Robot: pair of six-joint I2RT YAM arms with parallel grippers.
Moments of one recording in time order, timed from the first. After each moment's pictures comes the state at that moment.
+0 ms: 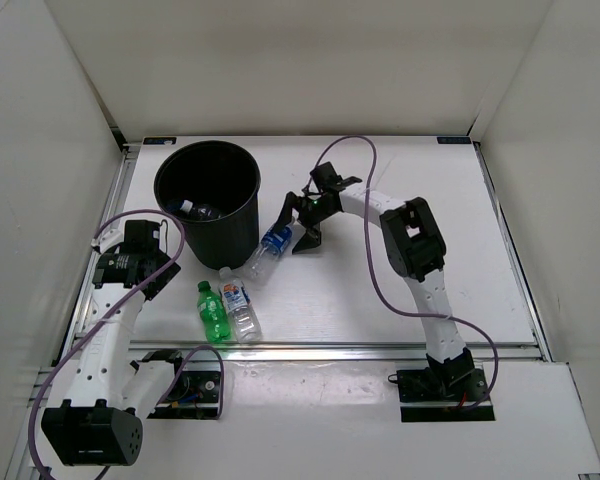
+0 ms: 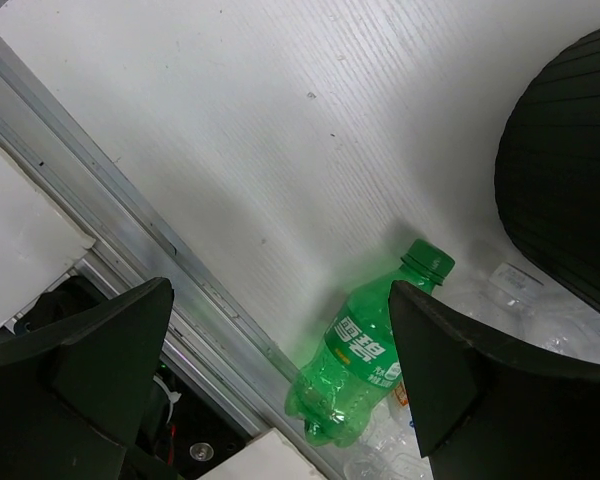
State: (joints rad) left arm 0.00 0.93 0.92 -1.13 -0.42 -0.82; right arm 0.55 2.35 1.80 -0.57 -0.80 0.83
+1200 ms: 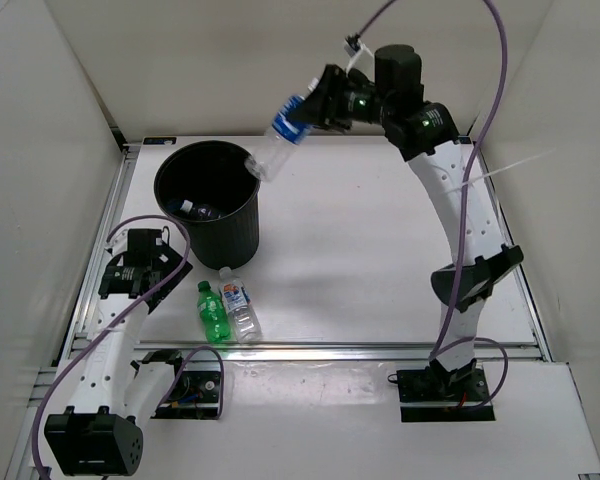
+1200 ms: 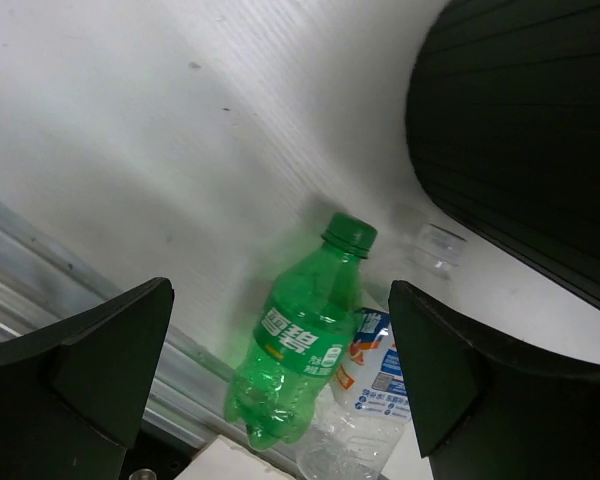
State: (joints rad) left arm 0.00 0.87 0.80 -0.95 -0.25 -0.80; right arm 0.51 1.90 2.36 -0.76 -0.54 0.65
